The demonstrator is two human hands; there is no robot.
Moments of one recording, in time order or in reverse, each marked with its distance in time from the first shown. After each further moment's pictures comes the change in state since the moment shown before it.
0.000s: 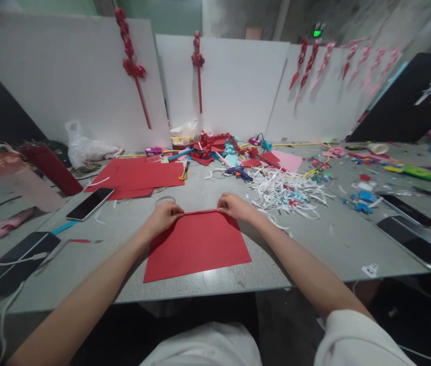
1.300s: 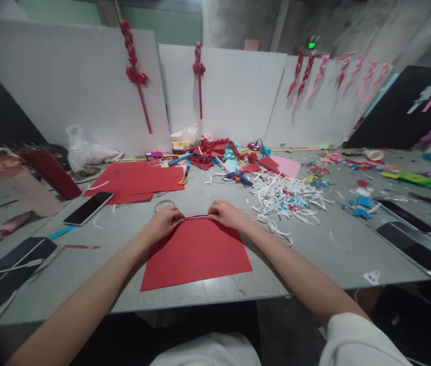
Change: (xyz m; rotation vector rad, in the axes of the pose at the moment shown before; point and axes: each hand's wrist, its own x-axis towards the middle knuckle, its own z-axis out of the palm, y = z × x) left_hand -0.002 0.003 -0.002 0.047 -0.063 0.069; right_hand 0.015 -0.015 0.027 0.026 0.042 -0.065
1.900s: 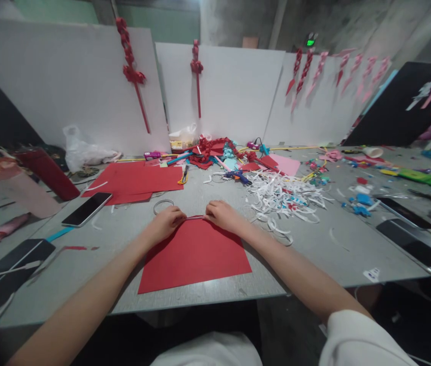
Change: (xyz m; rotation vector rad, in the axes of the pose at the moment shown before) left_hand 0.001 0.001 0.009 0.010 -0.004 0.052; right_hand 0.001 -0.009 0.012 -0.297 0.048 -0.055
